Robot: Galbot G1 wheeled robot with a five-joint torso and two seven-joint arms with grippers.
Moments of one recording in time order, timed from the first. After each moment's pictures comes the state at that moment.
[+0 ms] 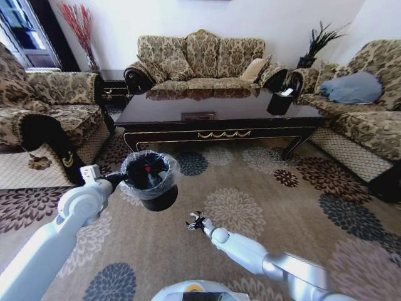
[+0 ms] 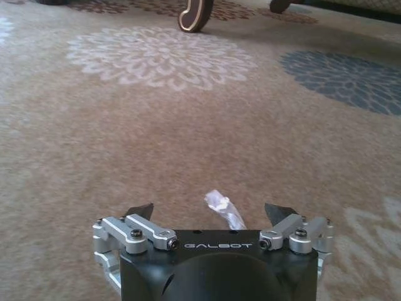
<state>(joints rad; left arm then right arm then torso) 1.07 -0.75 -0.54 -2.13 -1.30 0.63 -0.64 -0.59 1.29 -0.71 0.79 0.59 0.18 0.04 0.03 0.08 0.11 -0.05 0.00</state>
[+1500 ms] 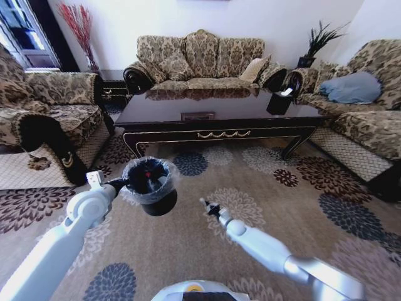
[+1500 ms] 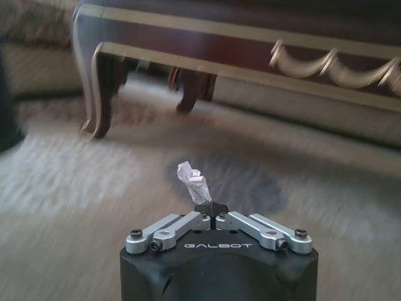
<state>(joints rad) 1.11 -0.82 -0.48 -2.07 -1.24 0.63 -0.64 -0.60 1.02 -0.42 1.14 0.58 0.24 0.07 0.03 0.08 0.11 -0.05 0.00</state>
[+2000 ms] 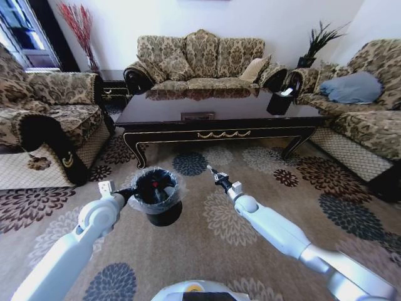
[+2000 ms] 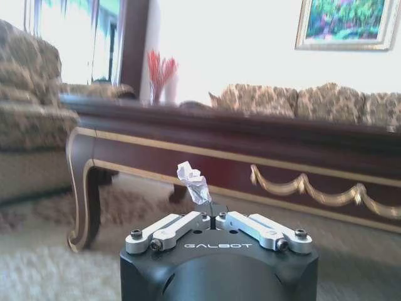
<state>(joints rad) 1.16 -0.82 -0.42 -2.09 -1.19 0.63 -0.63 -0.58 0.96 -0.30 1.38 0.61 0.26 0.08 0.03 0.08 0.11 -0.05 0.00</state>
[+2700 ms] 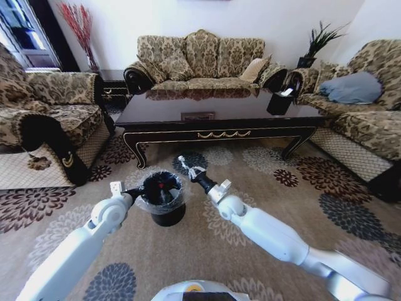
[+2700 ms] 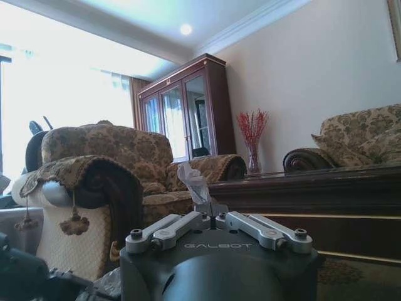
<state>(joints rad) 1.00 -0.83 -0.26 -1.96 -1.14 0.56 -0.56 -0.54 0.98 -0.50 1.66 0.80 0.33 0.01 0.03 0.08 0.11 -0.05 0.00</state>
